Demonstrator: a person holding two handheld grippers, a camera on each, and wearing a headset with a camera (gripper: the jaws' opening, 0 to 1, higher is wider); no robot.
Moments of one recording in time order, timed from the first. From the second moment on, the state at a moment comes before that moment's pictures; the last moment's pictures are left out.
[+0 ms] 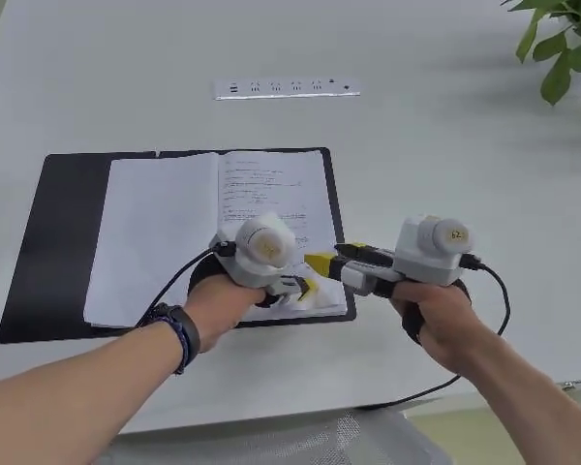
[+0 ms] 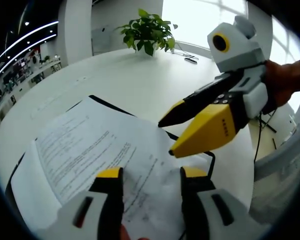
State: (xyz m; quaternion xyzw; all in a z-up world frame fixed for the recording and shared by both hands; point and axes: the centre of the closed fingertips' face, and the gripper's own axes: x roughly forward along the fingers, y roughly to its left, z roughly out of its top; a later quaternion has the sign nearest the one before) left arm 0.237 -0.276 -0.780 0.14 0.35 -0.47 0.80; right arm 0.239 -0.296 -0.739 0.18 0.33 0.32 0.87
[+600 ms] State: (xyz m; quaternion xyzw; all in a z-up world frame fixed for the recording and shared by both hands) left arm 0.236 -0.277 -0.781 0.14 0.35 -0.47 0.80; right arm 0.237 -0.296 -0.744 0.18 0.34 0.32 0.87
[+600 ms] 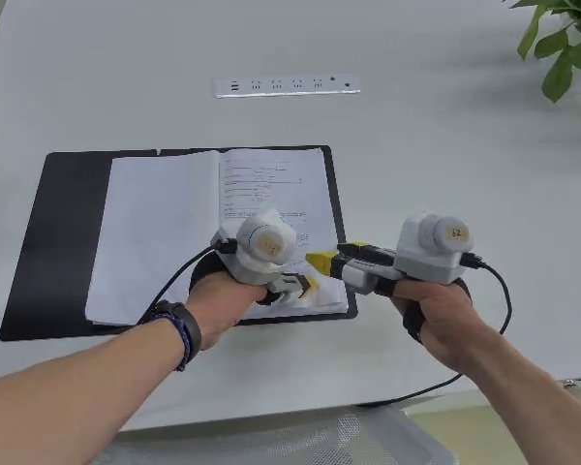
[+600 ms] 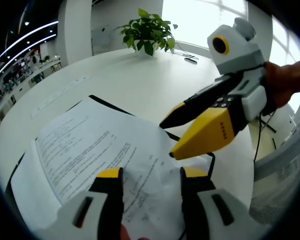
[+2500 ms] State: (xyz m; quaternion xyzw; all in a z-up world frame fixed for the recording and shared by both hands) left arm 0.224 -0.123 -0.707 0.03 0.31 -0.35 0.88; right arm 0.224 -0.241 -0.712 0.28 0.30 0.30 0.86
